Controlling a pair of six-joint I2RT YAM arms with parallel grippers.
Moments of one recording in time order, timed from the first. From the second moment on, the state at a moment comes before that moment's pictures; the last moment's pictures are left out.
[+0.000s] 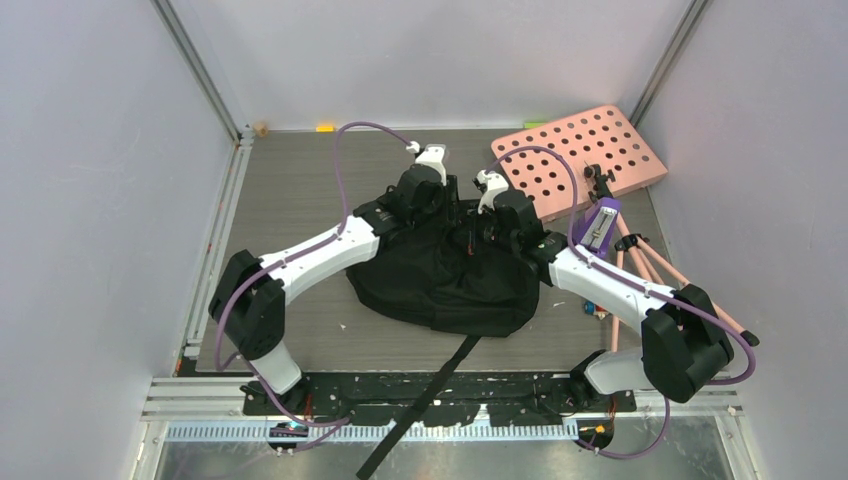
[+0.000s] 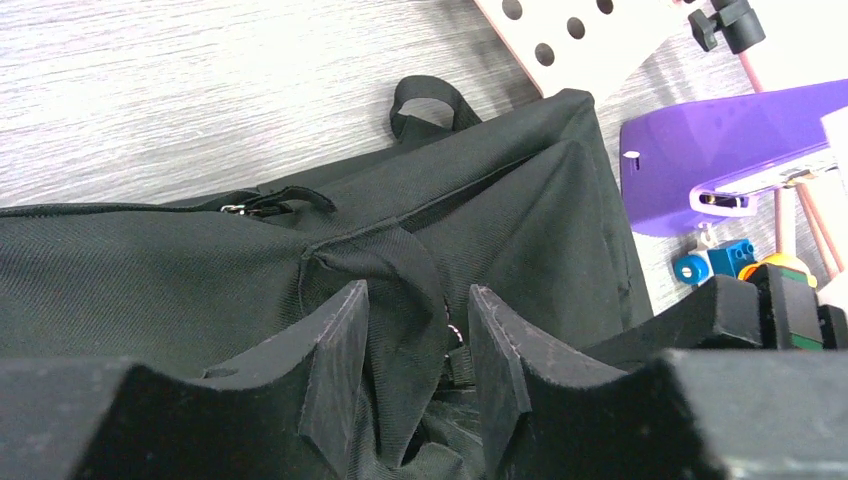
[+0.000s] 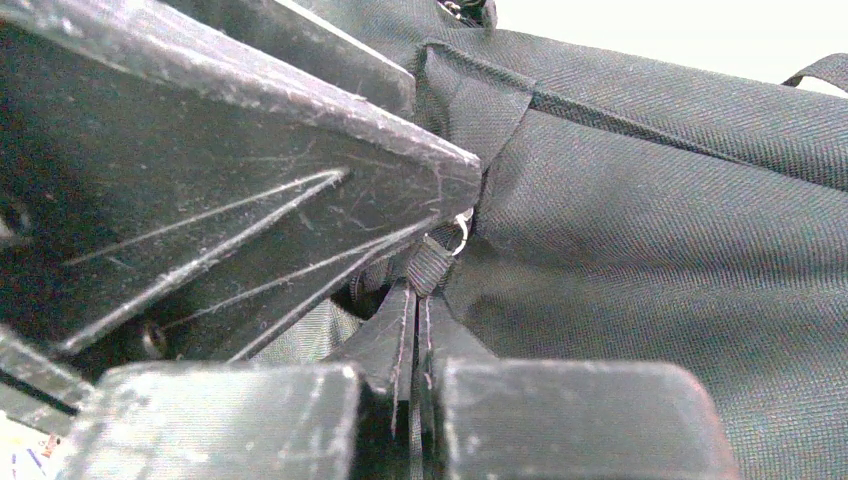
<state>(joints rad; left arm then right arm) -0.78 1.66 1.31 -0.15 -0.17 -0.49 0.60 1.35 0.85 0.00 -0.12 0.37</state>
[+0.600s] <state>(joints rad) -0.78 1.75 1.34 -0.17 -0.15 -0.55 0.60 1.35 0.84 0.01 -0.12 0.37</state>
